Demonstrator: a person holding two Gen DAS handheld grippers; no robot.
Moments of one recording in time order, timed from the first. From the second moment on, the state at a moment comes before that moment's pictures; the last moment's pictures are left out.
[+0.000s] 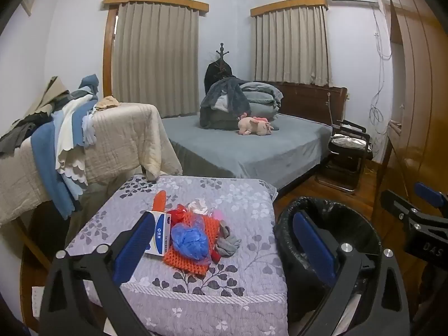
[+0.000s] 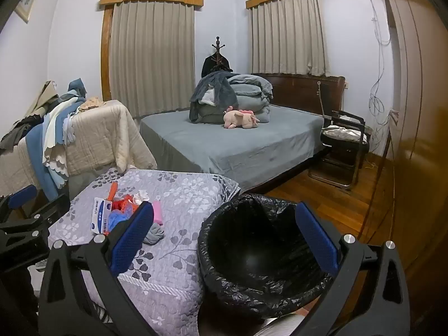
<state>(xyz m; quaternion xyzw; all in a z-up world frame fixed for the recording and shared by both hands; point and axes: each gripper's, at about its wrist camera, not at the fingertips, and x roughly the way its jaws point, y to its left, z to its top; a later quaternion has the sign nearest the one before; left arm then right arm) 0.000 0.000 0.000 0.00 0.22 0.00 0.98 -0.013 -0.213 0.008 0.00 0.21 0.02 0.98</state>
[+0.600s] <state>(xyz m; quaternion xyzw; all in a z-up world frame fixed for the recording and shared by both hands) -0.001 -0.001 0.000 0.00 0.21 0.00 0.98 -0.015 -0.211 0.008 0.00 0.21 0.02 0.98</state>
